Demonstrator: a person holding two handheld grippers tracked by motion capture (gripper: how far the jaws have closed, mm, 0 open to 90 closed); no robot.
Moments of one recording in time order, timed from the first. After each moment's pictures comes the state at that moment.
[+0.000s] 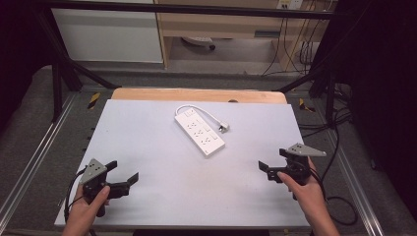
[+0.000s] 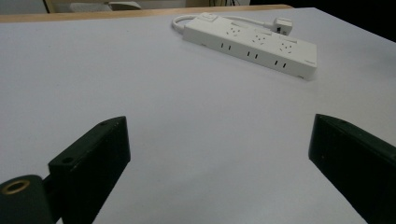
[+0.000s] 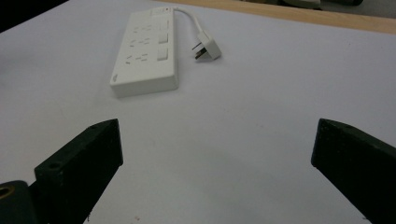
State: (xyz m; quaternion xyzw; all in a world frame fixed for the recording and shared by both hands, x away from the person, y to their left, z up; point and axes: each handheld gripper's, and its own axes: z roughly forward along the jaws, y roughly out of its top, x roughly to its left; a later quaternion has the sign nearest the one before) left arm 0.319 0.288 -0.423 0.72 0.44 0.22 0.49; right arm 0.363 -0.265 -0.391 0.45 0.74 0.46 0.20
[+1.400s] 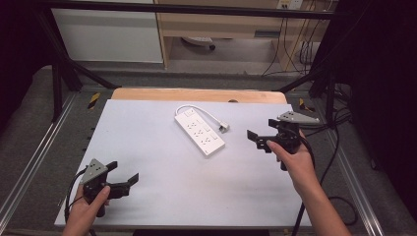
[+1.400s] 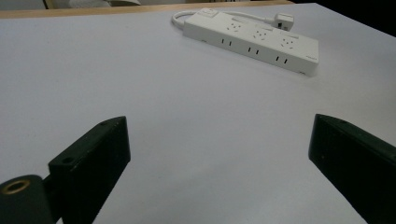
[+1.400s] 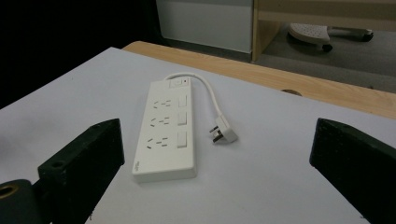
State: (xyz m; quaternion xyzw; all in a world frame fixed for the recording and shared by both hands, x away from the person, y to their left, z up) left arm 0.319 0.288 -0.424 0.72 0.44 0.22 0.48; right arm 0.414 -0.229 -0.323 0.43 0.72 0.50 0.20
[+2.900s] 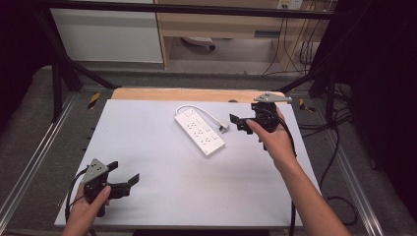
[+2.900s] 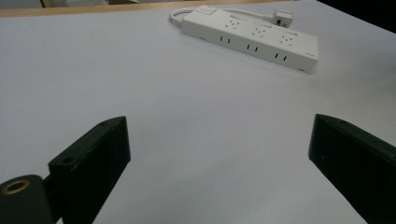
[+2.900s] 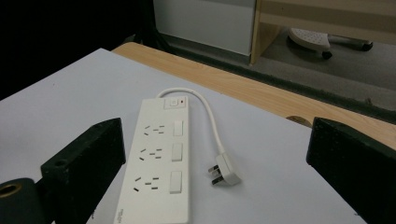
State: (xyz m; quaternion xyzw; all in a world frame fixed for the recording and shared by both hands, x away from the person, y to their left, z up) left arm 0.321 0.288 -0.425 0.73 0.44 0.22 0.48; right arm 0.471 -0.181 -0.315 0.41 0.74 0.48 0.22
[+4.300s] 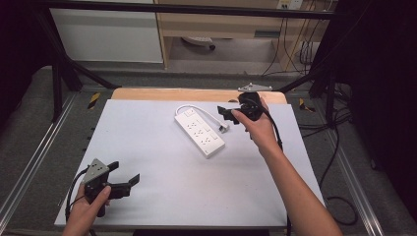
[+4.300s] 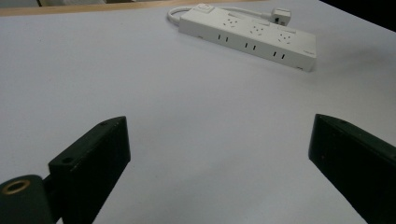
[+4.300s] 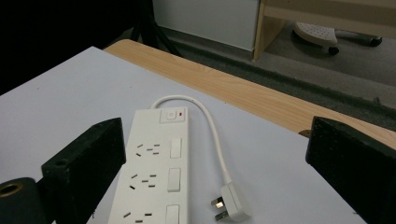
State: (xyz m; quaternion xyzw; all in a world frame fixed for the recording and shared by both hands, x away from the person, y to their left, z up) left arm 0.321 0.287 -0.426 0.73 0.44 0.22 0.48; right arm 0.516 -0.148 -0.324 0.41 0.75 0.47 0.21
